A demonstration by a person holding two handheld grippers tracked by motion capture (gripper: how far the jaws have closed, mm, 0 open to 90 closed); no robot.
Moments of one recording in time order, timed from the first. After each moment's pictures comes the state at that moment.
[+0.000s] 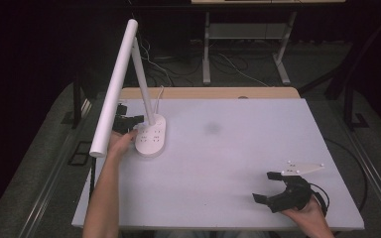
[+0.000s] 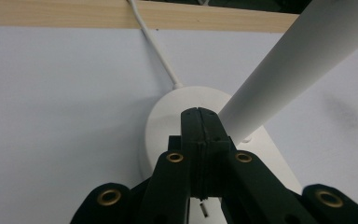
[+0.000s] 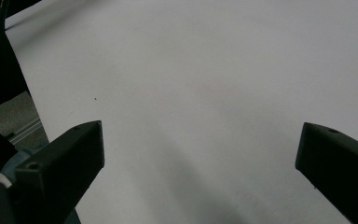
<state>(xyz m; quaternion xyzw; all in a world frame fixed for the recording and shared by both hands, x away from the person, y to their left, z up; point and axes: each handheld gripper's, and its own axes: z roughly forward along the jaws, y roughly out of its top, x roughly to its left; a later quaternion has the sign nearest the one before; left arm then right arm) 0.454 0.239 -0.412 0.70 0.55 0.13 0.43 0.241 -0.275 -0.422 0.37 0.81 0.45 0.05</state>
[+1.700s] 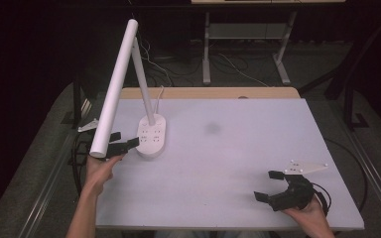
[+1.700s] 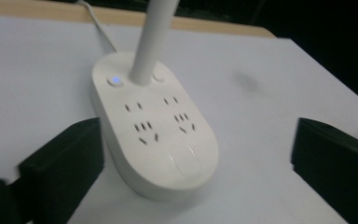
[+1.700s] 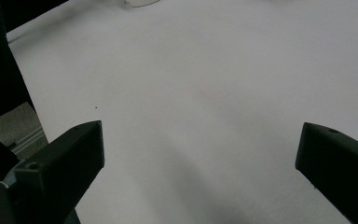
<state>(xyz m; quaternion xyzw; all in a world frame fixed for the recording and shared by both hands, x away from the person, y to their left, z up) 0.339 0.257 -0.387 0.70 0.49 0.10 0.50 0.241 -0.279 -0.419 0.38 0.80 0.46 0.05</state>
